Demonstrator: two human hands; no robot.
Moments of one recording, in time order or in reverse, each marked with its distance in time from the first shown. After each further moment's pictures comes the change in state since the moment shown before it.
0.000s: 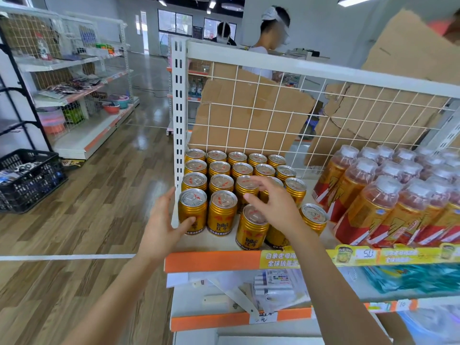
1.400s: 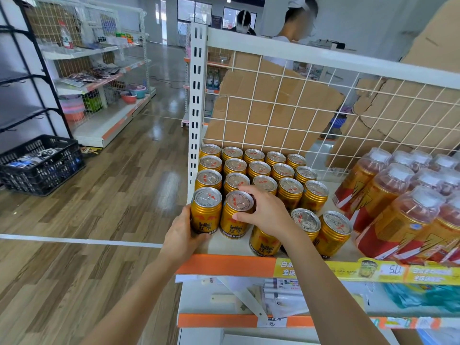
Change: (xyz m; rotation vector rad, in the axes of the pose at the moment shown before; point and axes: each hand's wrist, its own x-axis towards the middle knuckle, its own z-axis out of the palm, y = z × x) left_hand 0.000 -0.028 0.027 0.160 -0.176 -0.246; right_hand 0.024 -0.009 0.042 -0.095 -0.250 -0.022
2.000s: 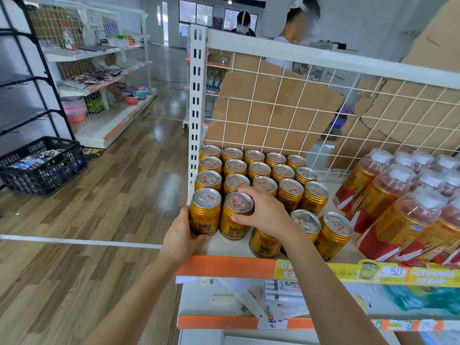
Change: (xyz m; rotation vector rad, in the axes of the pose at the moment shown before) left_hand -0.002 0.002 -0.001 -0.048 0.031 0.025; right_hand 0.002 -0.002 -0.001 -0.012 -0.044 0.009
